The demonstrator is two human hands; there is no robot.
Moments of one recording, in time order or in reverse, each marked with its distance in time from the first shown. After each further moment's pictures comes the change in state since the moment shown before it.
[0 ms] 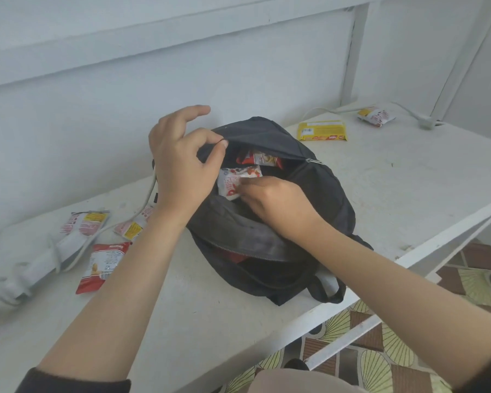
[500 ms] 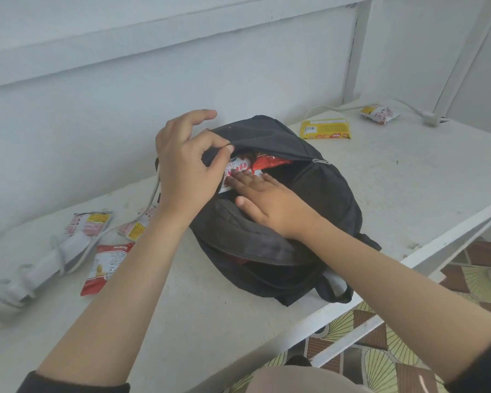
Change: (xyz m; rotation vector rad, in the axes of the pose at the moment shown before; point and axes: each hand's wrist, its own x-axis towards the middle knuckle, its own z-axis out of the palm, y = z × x) left_hand -0.004 -0.003 -0.004 -0.019 -0.069 0.007; right_hand 0.006 0.003 0.018 0.111 -0.262 0.009
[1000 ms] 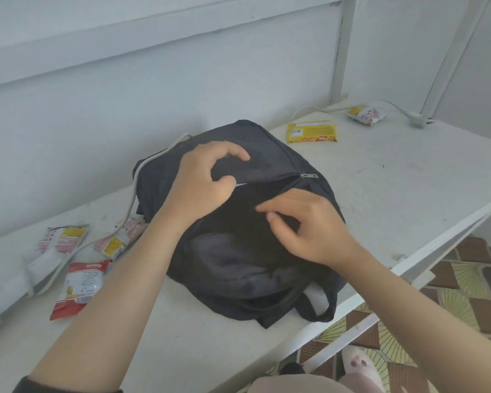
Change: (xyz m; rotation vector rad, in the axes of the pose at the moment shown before) left_hand 0.013 0.020 0.033 -0.354 -0.477 -0.194; right_hand -0.062 0.023 -0.036 0.200 0.449 0.006
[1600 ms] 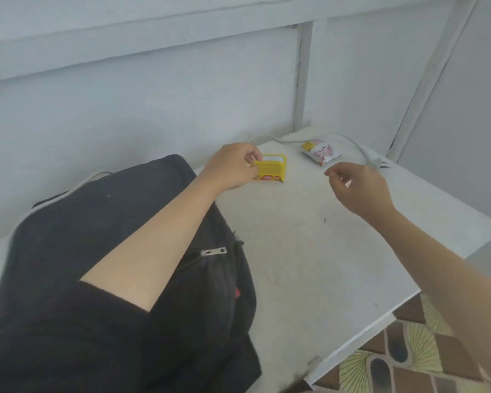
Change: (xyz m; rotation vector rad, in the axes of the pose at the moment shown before) left_hand 0.210 0.006 0.176 0.159 -0.256 -0.219; right_hand 0.041 0.274 -0.139 -0.277 0.034 0.639
